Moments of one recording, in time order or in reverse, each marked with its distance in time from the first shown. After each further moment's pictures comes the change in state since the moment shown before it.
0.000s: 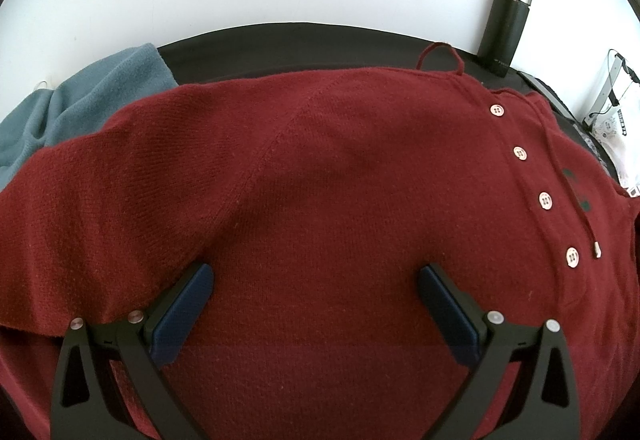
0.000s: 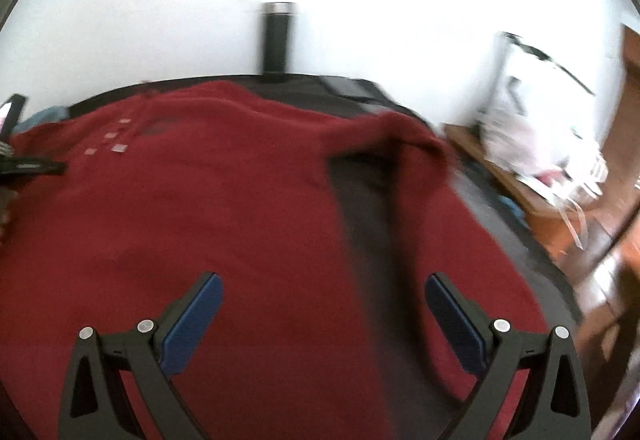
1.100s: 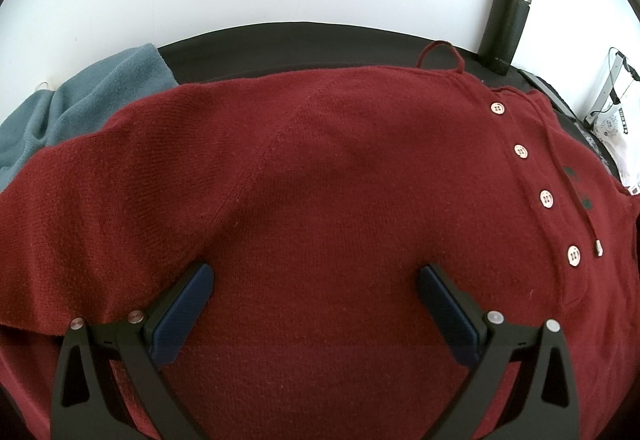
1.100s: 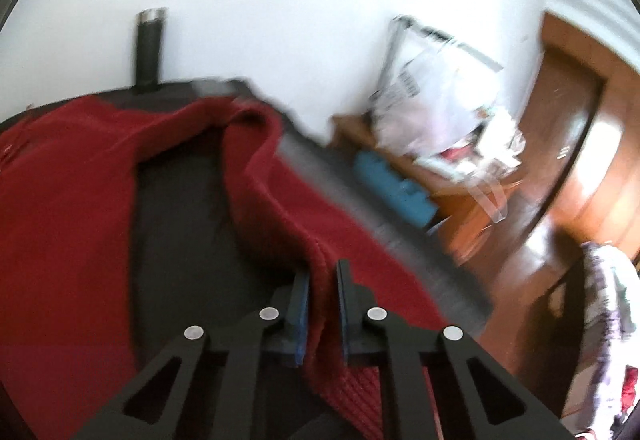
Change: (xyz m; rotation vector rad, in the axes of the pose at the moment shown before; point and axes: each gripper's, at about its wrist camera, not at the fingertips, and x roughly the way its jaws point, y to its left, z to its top) left arm 0.004 0.000 0.004 0.008 0.003 0.004; right arm 0.011 -0.098 -0.014 0.114 -0.052 -0.330
